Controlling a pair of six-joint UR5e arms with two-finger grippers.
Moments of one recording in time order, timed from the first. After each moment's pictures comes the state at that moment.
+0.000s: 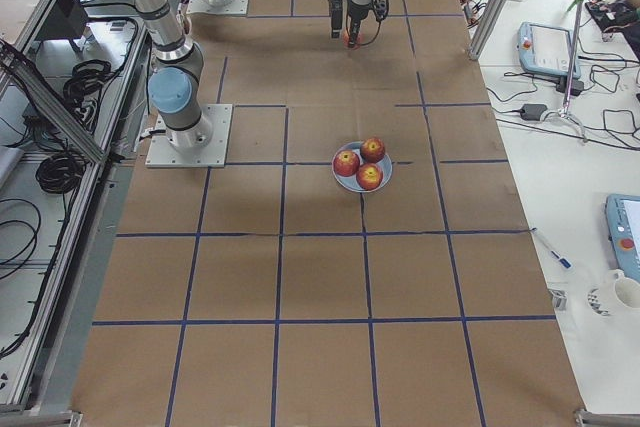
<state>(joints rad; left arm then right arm) -1.94 -2.16 -1.57 -1.04 1.54 -0.22 1.58 -1.63 1.66 -1.62 -1.58 -0.03</state>
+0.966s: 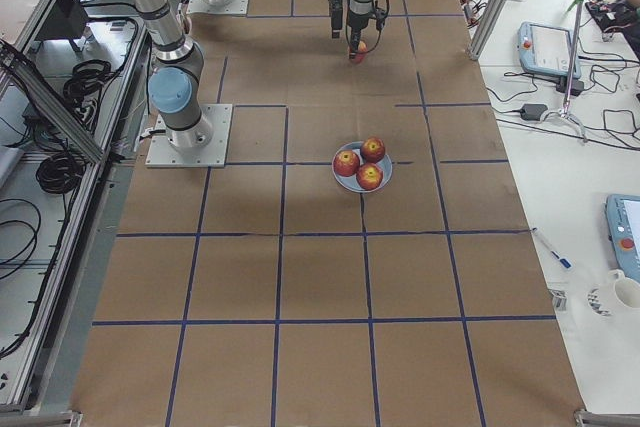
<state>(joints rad) -1.95 -2.17 -1.55 -1.04 1.51 -0.26 1.58 -1.63 1.66 -1.62 -1.58 -0.03</state>
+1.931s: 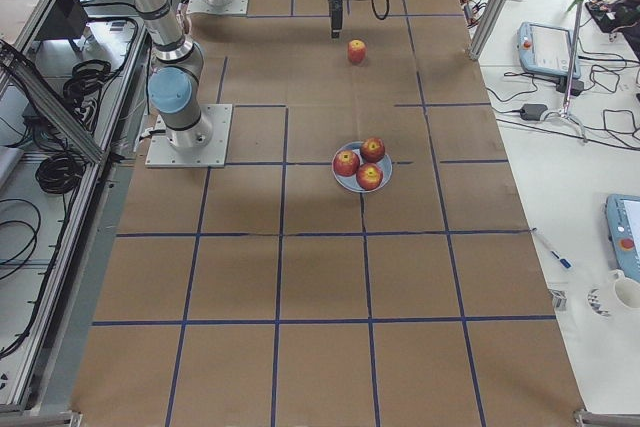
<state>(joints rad) -1.69 -1.85 -1.34 -1.43 1.52 -0.09 1.58 -1.63 1.66 -1.62 -1.58 -0.03</state>
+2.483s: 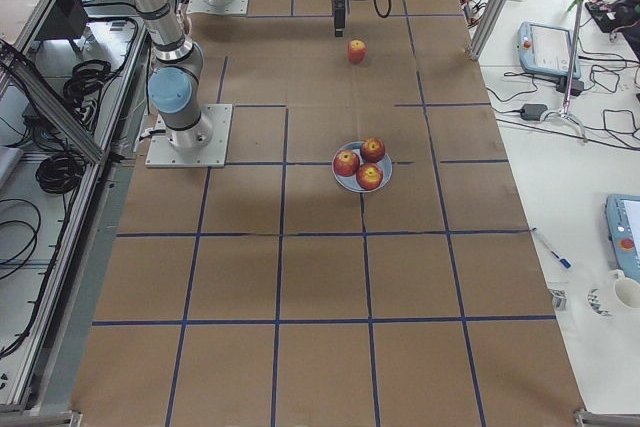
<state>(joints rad) -1.65 -1.69 -1.41 -1.59 1.53 0.03 1.60 -1.61 1.66 -1.66 -1.57 0.00</state>
